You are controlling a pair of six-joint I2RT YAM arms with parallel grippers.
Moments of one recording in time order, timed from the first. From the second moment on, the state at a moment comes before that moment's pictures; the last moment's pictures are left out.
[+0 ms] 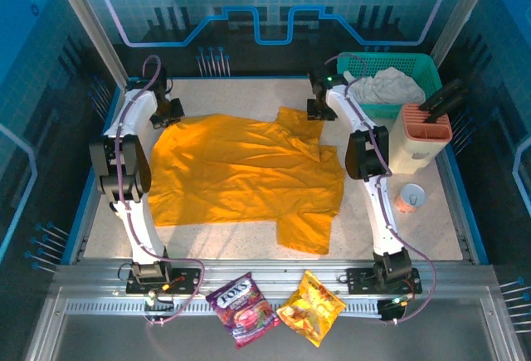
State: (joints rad) left arm 0.11 2.03 1.77 -0.92 0.01 -0.35; right arm 0.25 2.65 2.53 -1.14 0.13 0.32
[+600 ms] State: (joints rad) left arm 0.11 2.03 1.76 -0.91 0.01 -0.34; right arm 0.23 2.70 2.58 -1.14 0.11 0.32
